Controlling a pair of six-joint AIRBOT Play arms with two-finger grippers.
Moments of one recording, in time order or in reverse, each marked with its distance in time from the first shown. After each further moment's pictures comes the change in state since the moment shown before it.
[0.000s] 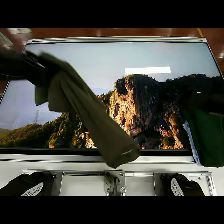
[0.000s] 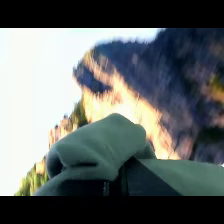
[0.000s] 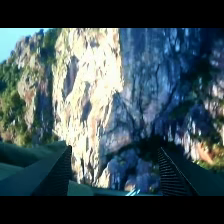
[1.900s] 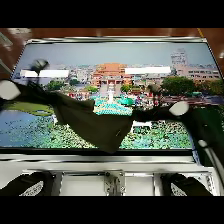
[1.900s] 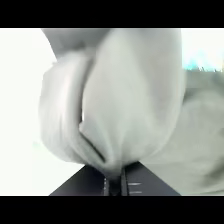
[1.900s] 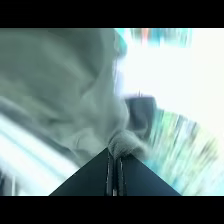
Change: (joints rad) left arm 0.126 -0.005 -0.359 0.245 0.092 -0.114; right arm 0.419 -0.310 -0.340 0.328 -0.449 -0.110
